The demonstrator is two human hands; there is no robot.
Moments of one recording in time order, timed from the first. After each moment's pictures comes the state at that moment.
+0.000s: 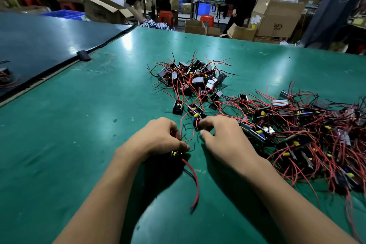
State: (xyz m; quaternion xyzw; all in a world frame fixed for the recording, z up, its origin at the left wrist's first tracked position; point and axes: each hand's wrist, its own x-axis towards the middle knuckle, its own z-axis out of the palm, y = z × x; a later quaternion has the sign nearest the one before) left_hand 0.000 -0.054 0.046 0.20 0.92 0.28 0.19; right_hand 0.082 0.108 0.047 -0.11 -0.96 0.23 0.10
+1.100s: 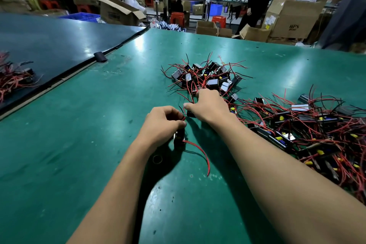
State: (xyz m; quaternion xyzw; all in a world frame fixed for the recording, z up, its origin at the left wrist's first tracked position) left_hand -0.025 -0.069 0.038 0.10 0.83 0.54 0.08; right_hand -0.037 0.084 0.059 -0.15 -0.97 0.19 0.07
